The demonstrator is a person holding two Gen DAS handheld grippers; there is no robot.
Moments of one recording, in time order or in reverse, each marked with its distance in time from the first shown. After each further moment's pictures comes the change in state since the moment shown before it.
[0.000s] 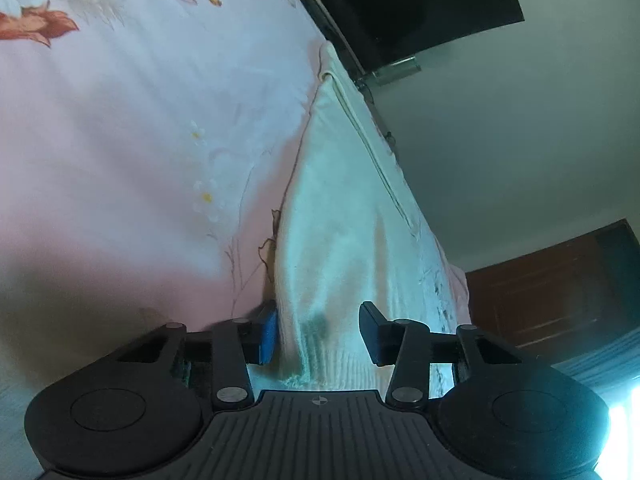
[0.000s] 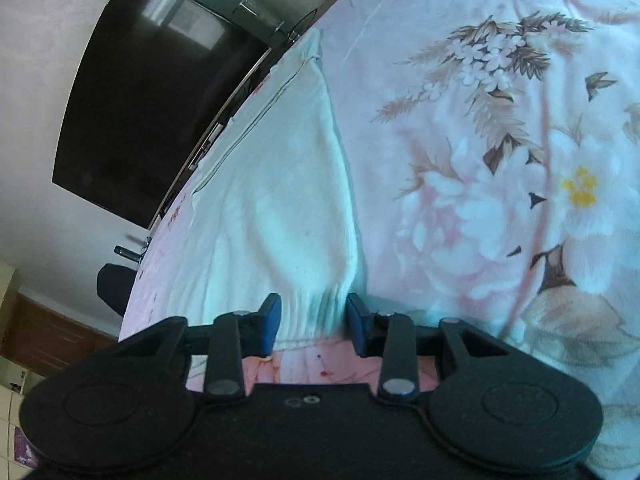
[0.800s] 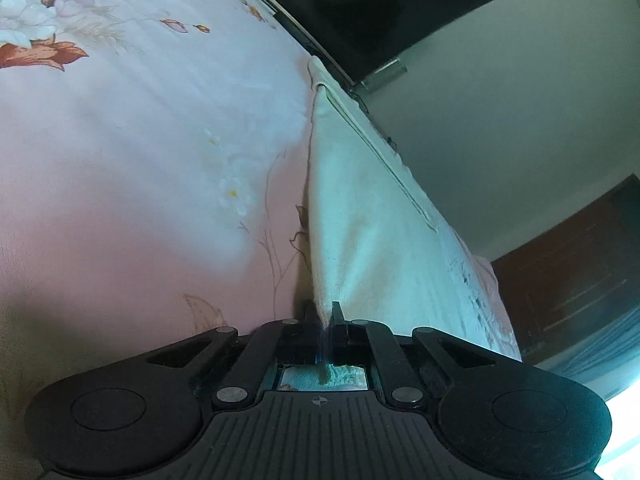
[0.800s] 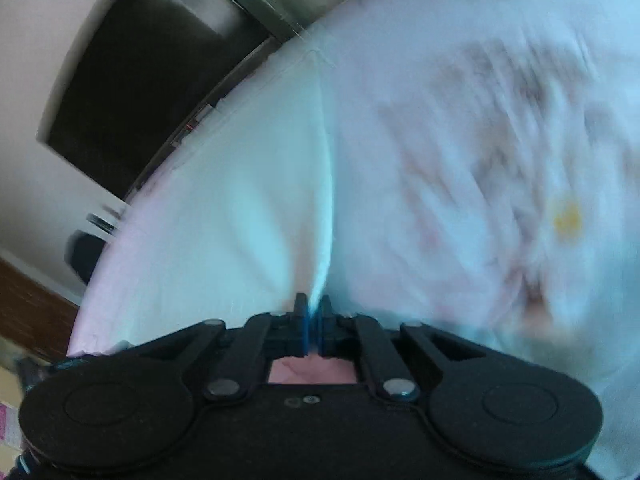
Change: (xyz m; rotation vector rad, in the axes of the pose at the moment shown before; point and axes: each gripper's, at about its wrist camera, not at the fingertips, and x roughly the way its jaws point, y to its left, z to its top) left arm -0.010 -0.005 -0.022 0.179 -0.081 0.071; right arm 0.014 0.009 0.002 -0.086 -0.020 -0.058
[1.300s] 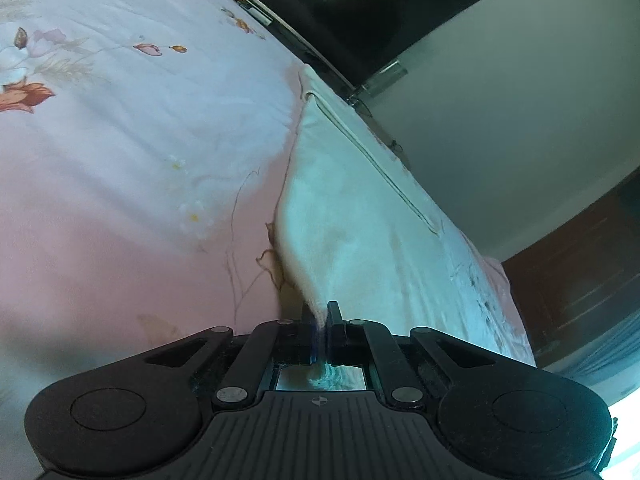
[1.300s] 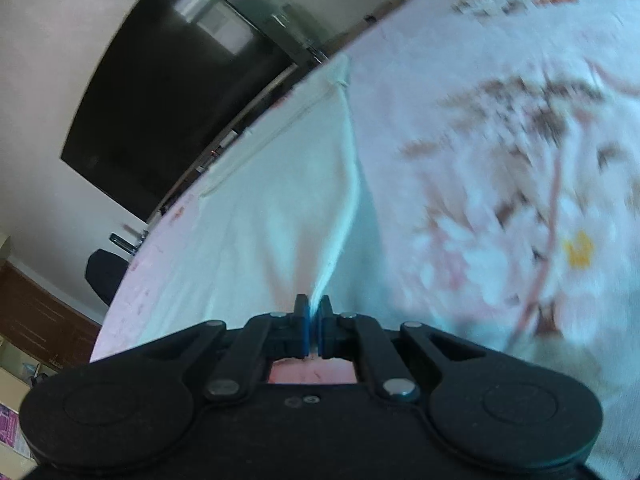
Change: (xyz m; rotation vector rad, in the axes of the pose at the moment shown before) left arm 0.009 -0.034 0.009 0.017 -0.020 0.039; right arm -0.017 0.015 0.011 -0.114 -0.054 0.024
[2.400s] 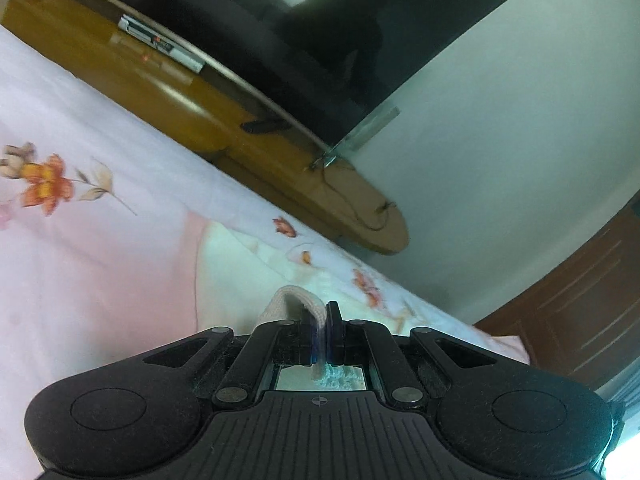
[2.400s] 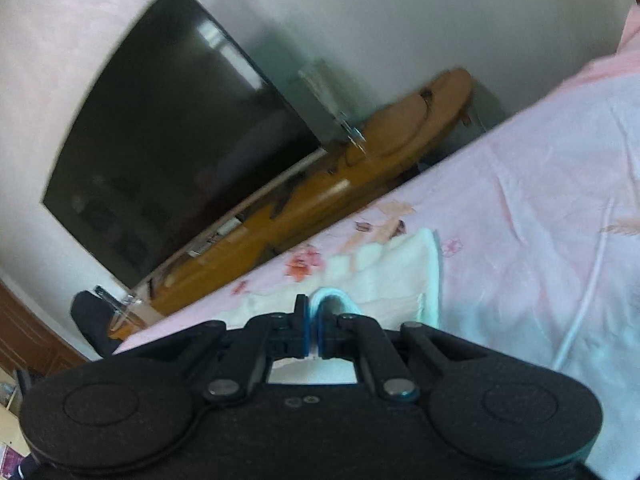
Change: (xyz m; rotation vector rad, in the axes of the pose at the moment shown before) left arm 0.246 -0.070 0.285 0.112 -0.025 -0.027; right arm 0.226 0.026 0.290 -0.068 -0.095 -0.006
